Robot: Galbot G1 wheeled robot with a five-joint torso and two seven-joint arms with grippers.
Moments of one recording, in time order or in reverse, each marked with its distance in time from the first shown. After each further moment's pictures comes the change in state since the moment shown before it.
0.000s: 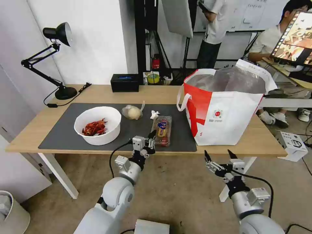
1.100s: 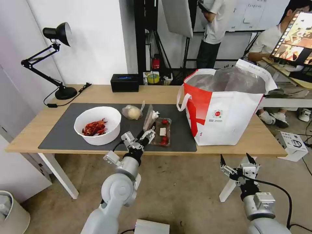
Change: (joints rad) left arm 0.031 -0.095 -0.071 -0.111 -0.585 0.092 -0.172; right arm -0.050 0.035 0.140 -0.128 -0.446 0.116 0.016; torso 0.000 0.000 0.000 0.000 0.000
